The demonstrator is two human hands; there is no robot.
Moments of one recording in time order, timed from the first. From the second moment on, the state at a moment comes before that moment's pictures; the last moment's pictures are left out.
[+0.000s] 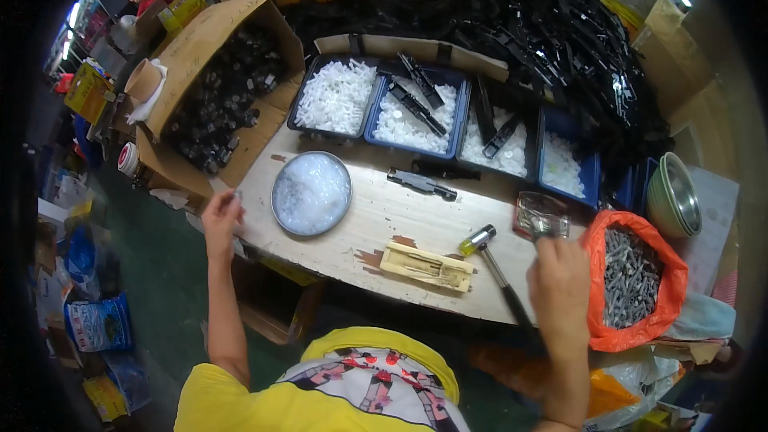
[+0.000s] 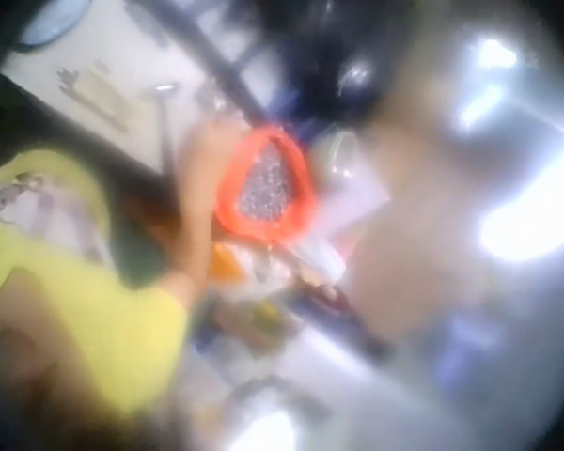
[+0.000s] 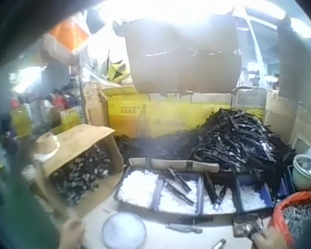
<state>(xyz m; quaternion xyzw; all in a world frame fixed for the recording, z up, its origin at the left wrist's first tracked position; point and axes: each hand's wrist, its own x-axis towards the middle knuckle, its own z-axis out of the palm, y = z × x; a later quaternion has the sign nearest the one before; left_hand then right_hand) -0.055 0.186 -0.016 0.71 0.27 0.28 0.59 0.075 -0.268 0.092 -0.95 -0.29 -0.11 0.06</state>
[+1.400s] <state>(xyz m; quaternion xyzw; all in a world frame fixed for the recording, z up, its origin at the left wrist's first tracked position) 0.016 -0.006 -0.003 0.90 -0.17 0.01 0.40 0.032 -0.186 -0.018 -0.83 -0.32 -0.05 0.45</state>
